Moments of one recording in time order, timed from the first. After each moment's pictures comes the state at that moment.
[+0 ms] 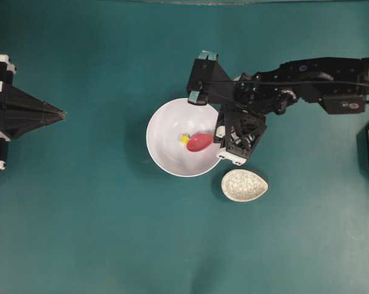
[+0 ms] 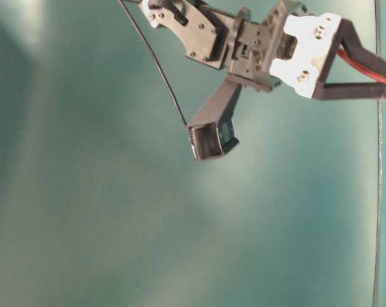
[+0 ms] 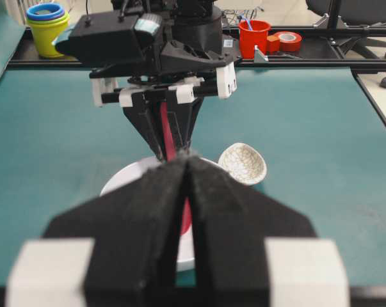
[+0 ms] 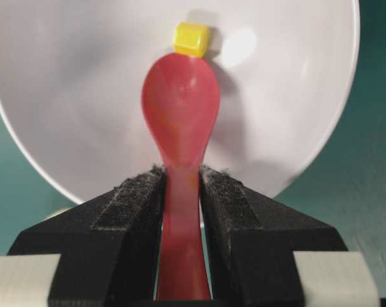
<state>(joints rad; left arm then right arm) 0.00 -0.98 1.18 0.01 -0.15 0.01 -0.15 0.05 0.47 0.33 0.60 -0.07</state>
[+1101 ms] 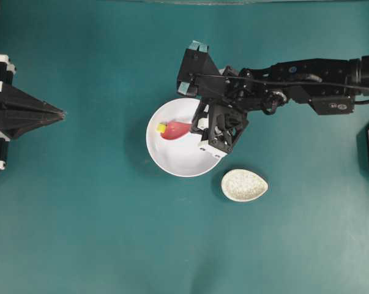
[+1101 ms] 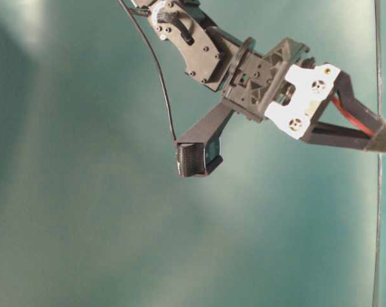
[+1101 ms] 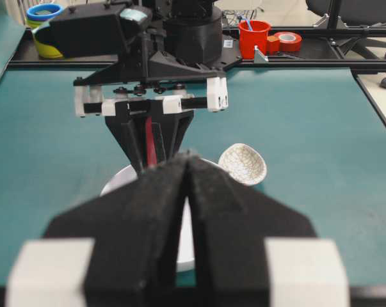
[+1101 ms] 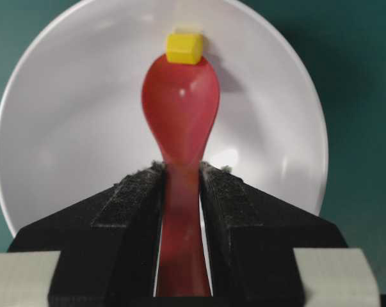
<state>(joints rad) 0.00 -0.98 1.18 0.01 -0.15 0.01 -0.15 0.08 0.44 0.31 0.40 -0.07</state>
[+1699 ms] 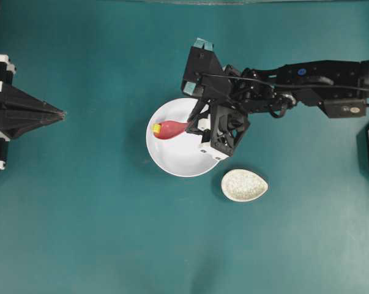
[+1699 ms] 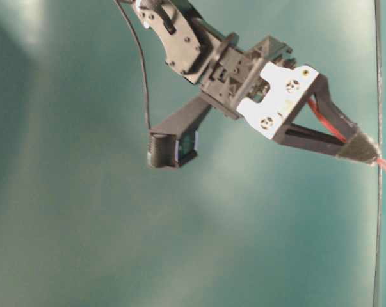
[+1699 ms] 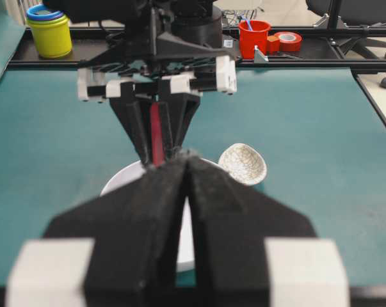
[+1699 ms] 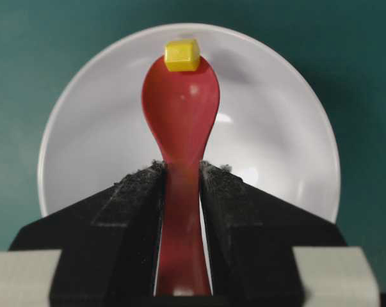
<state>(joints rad) 0.00 -0.98 1.18 0.01 -0.15 0.01 -0.12 0.02 0.46 0.31 0.33 -0.08</state>
